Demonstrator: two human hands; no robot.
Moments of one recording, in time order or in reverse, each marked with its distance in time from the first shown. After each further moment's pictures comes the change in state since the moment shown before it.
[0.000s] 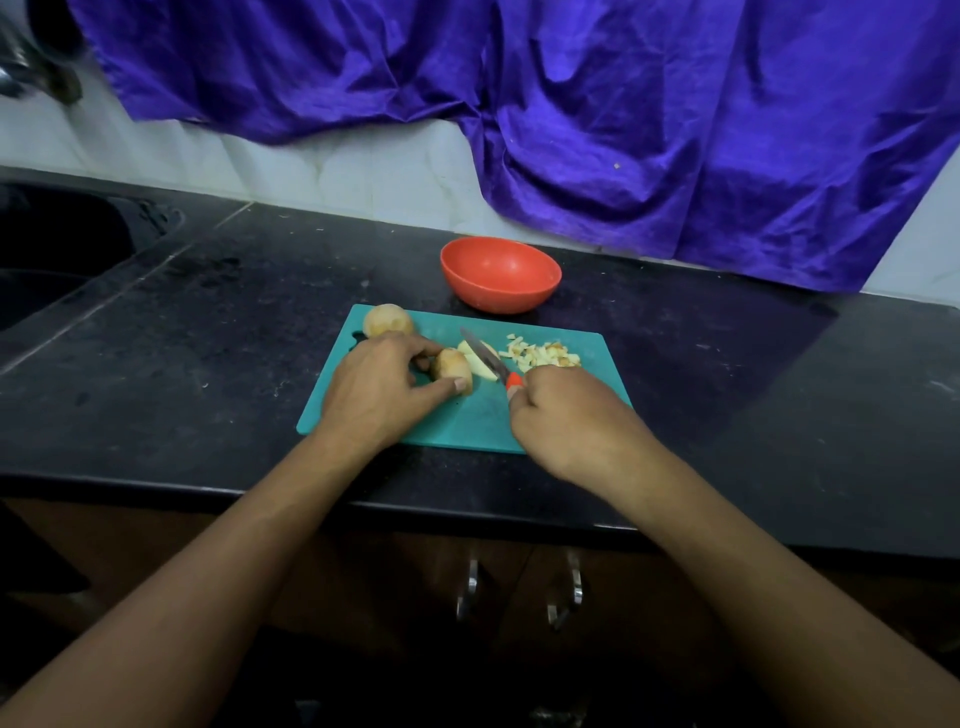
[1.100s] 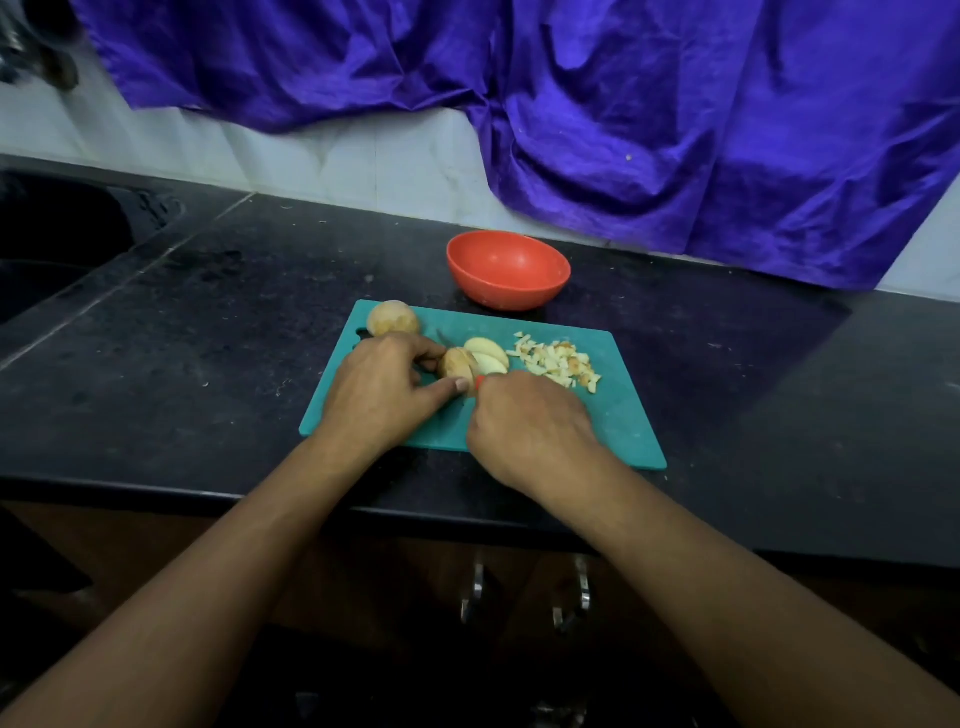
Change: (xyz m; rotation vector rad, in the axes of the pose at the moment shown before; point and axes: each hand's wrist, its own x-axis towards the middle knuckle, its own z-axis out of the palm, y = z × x) left_hand 0.003 -0.006 0.001 -0.027 -0.015 0.011; right_hand 0.024 -0.032 0.026 -0.265 0.007 -0.066
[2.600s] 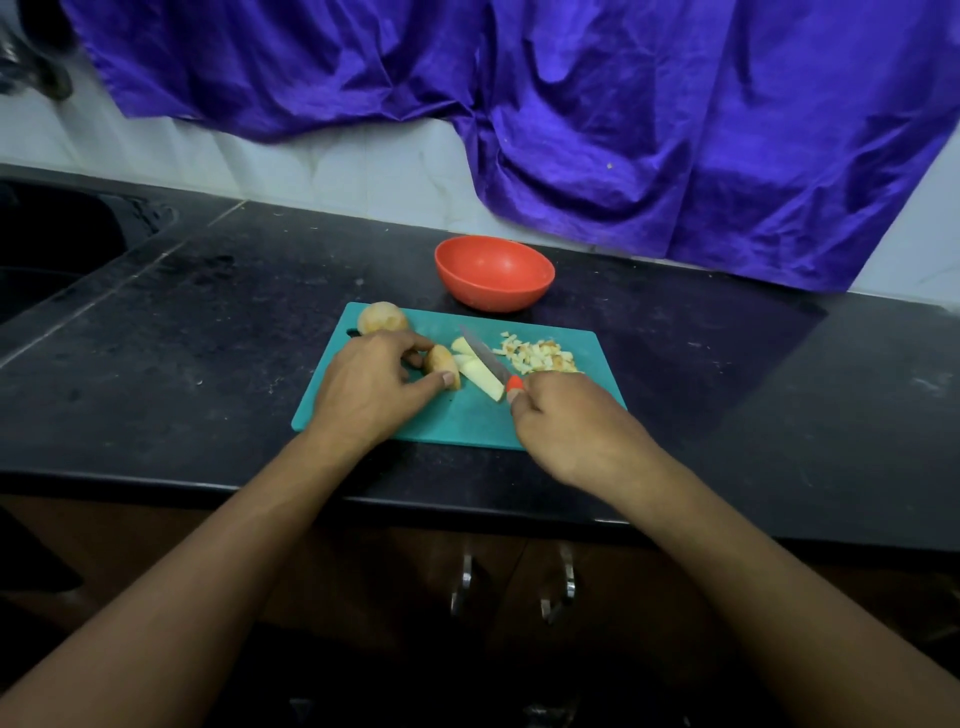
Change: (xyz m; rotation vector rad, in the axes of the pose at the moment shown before) left_hand -0.005 0.007 -0.004 0.018 0.008 -0.050; right_hand -0.030 0.044 -0.010 0.281 -0.021 0.051
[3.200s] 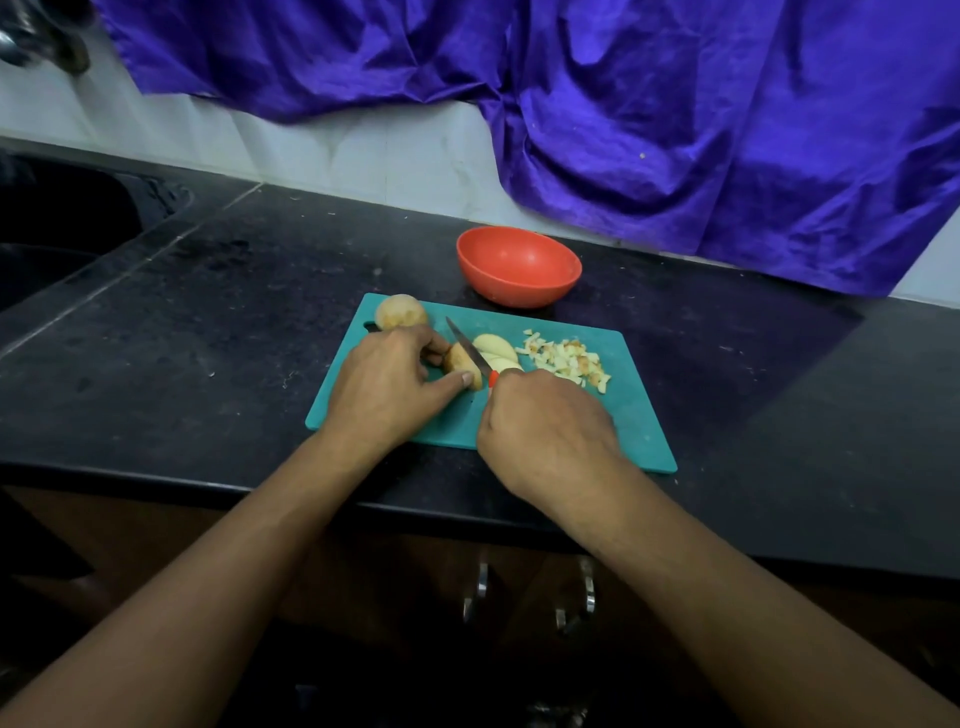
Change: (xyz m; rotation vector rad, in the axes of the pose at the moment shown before) left_hand 0.001 -0.002 0.002 0.000 0.014 -0.025; right_hand 0.014 -0.044 0.019 -0.257 0.078 -0.010
